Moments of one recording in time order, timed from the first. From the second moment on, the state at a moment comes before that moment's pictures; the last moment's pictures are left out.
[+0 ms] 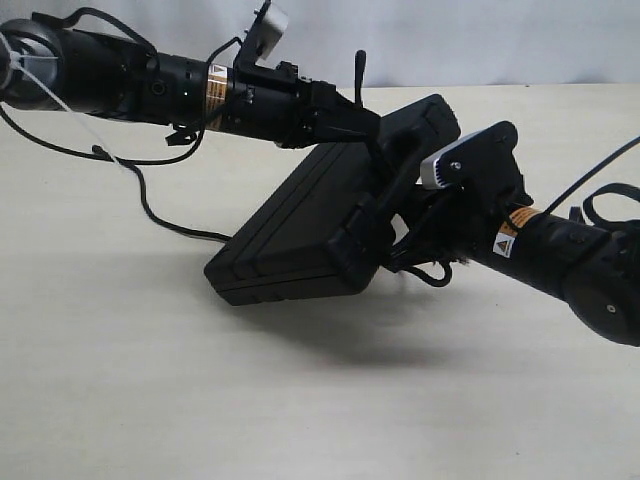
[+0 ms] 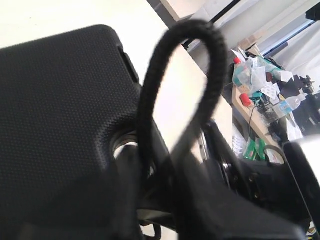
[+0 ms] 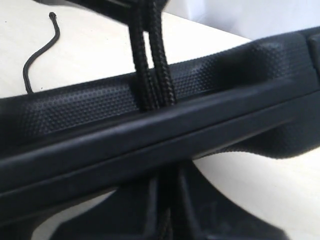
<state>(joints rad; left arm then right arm) -0.37 2.09 -1.38 1.52 -0.97 -1.83 0.50 1.68 -0.55 -0.26 -0.63 0.12</state>
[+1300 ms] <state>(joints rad) -0.37 2.09 -1.38 1.51 -0.95 -1.79 0.50 1.32 -0.56 -0.08 -0.20 0.04</state>
